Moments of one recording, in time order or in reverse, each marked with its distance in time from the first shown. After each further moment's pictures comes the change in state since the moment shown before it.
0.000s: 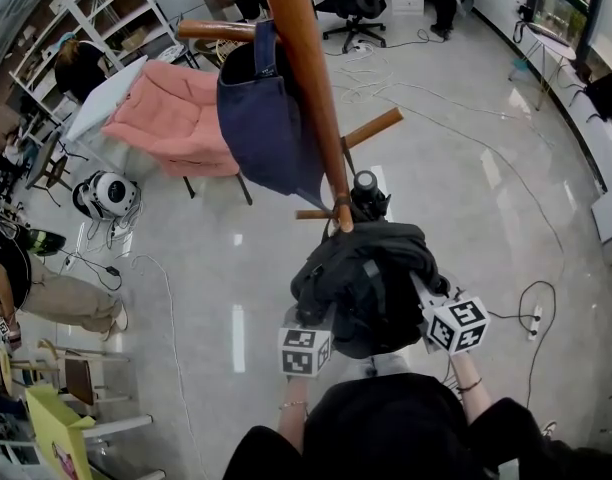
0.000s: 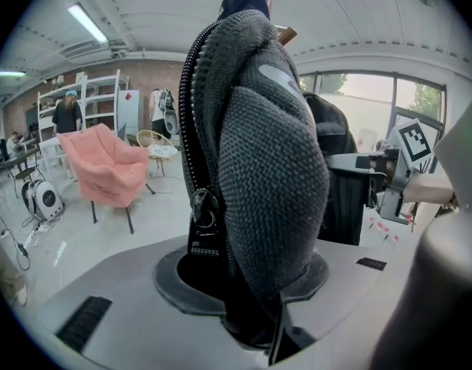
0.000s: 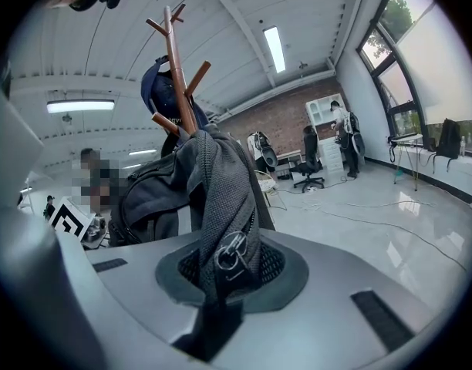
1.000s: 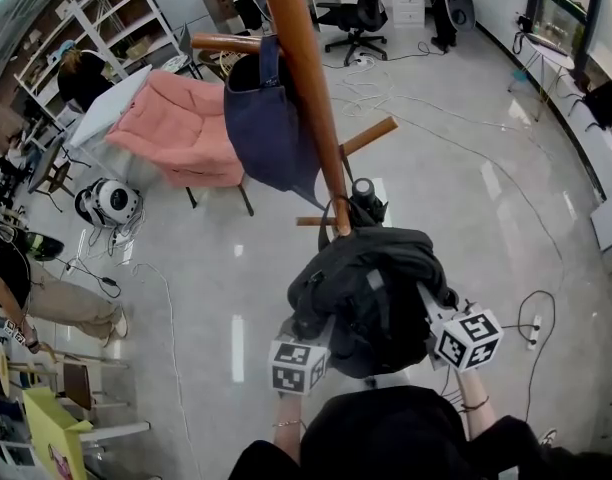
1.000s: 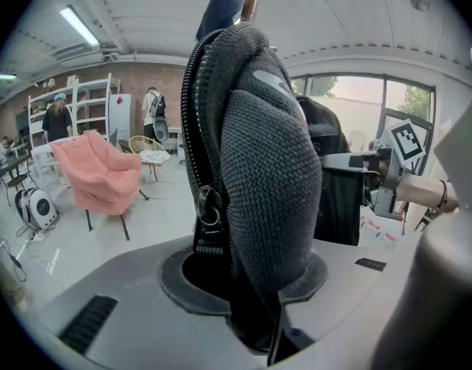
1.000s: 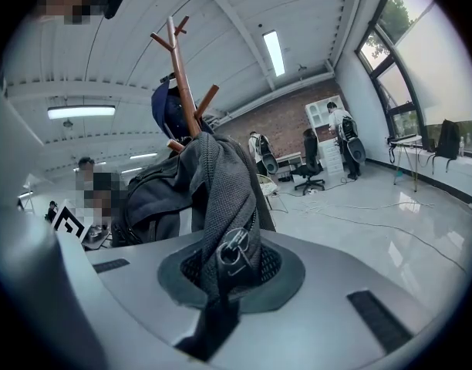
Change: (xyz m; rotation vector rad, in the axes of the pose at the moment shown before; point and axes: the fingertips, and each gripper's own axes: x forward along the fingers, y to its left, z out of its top) left arm -0.038 -0.020 0.026 0.041 -0.008 -0.047; right arm -0.033 0.017 0.034 0.013 -0.014 0.005
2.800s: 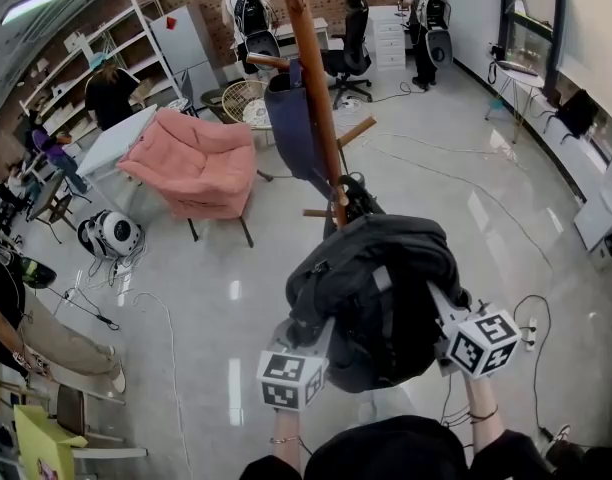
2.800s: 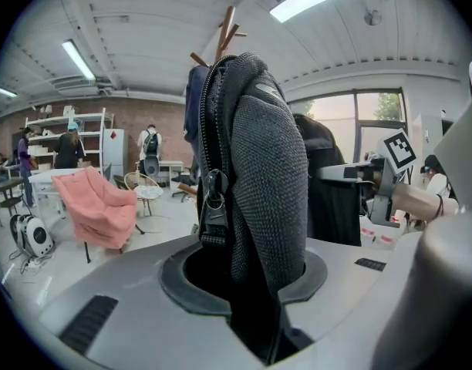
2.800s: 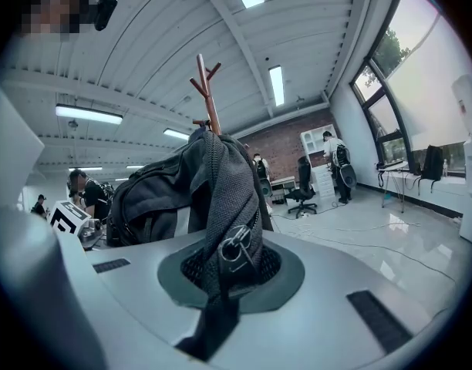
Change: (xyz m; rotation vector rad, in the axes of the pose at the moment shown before) left arm -0.138 -0.056 0.033 0.113 -0.230 -0.031; right arm -0.127 0.087 0.050 -0.046 -0.164 -0.074
